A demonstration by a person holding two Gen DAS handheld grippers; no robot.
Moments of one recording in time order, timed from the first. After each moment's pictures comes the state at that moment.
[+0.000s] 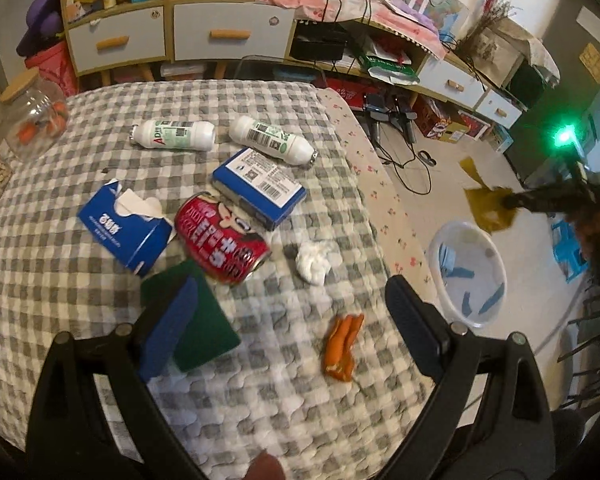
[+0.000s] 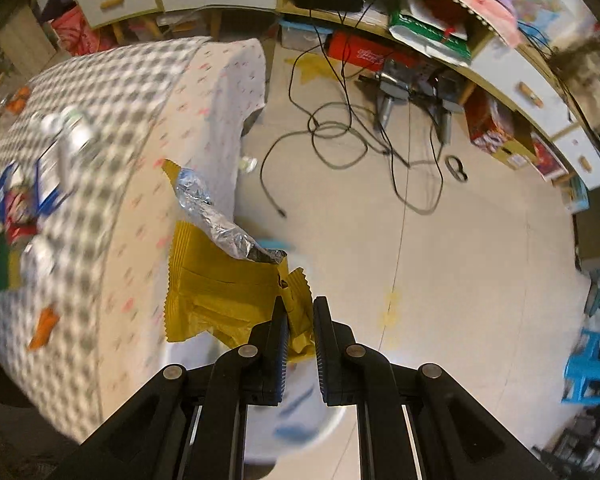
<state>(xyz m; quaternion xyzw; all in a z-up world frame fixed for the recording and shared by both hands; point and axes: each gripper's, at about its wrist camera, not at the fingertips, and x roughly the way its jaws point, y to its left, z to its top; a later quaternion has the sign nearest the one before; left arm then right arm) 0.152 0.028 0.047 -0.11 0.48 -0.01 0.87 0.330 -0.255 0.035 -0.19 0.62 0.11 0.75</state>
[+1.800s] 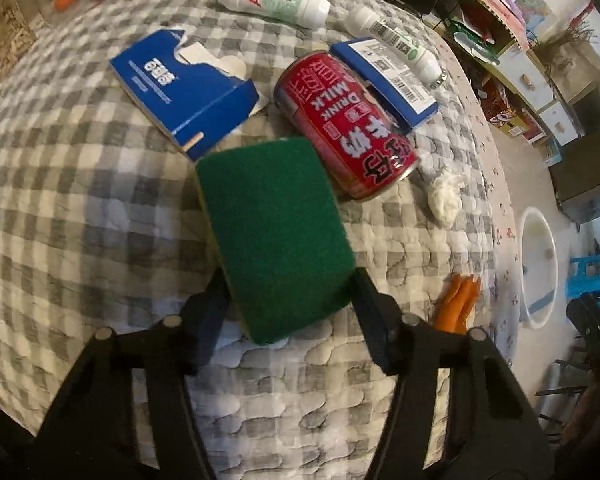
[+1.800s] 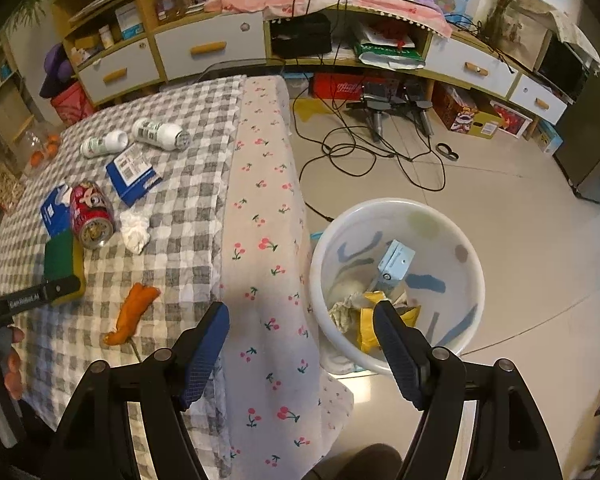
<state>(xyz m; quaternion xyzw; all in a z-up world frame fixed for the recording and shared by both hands) 0.148 0.082 -0.053 -0.18 0.58 0.07 0.79 0.180 -0.191 0.016 -0.07 0.52 0.08 0.85</state>
